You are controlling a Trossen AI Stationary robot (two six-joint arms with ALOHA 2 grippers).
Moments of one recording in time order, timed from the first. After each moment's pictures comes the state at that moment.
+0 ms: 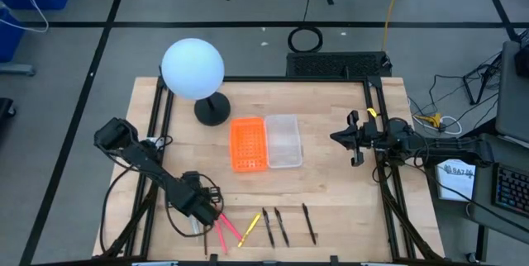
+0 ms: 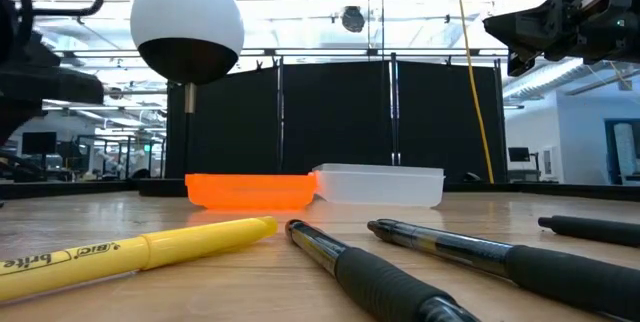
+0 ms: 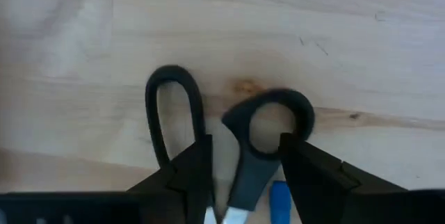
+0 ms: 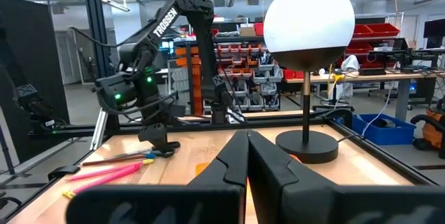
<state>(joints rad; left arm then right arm) -0.68 1.72 0.97 -0.95 -0.03 -2.37 -0.13 0.26 0.01 0.40 -0.11 0.07</state>
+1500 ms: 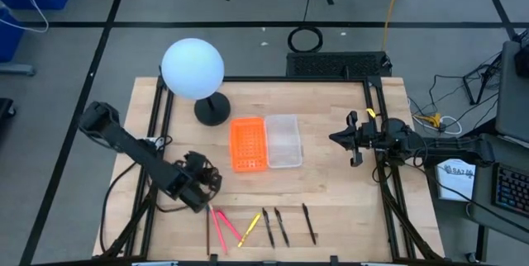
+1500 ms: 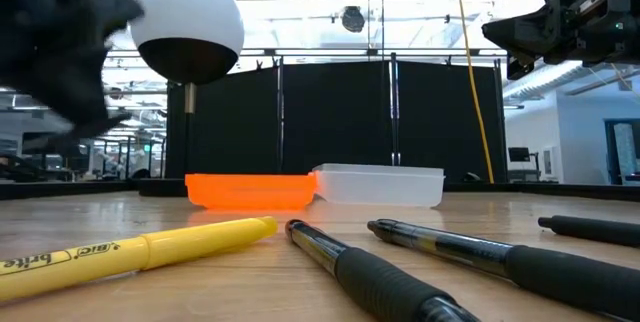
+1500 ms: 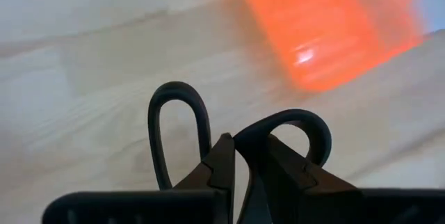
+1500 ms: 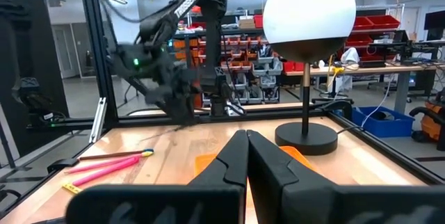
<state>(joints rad) -0.62 1.43 0.87 -0.92 -0.58 -1.85 -0.13 0.28 0.02 0.39 -0.10 0.07</state>
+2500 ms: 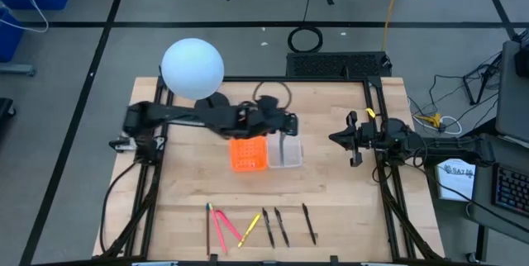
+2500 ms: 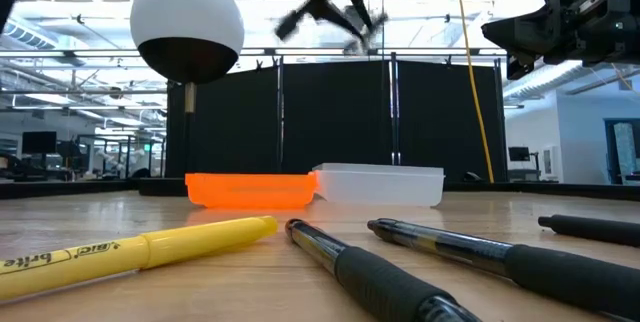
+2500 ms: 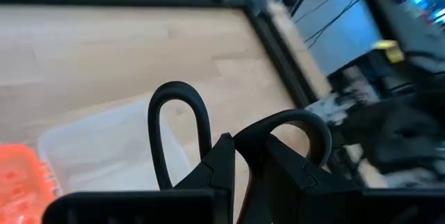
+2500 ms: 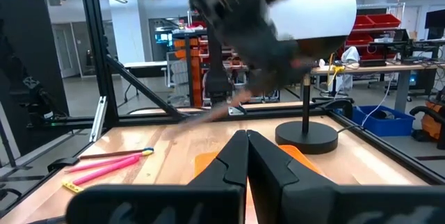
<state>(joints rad) 0.01 1.87 1.66 -0.45 -0.44 -1.06 -0.13 0.28 0.01 0.39 -0.11 0.07</state>
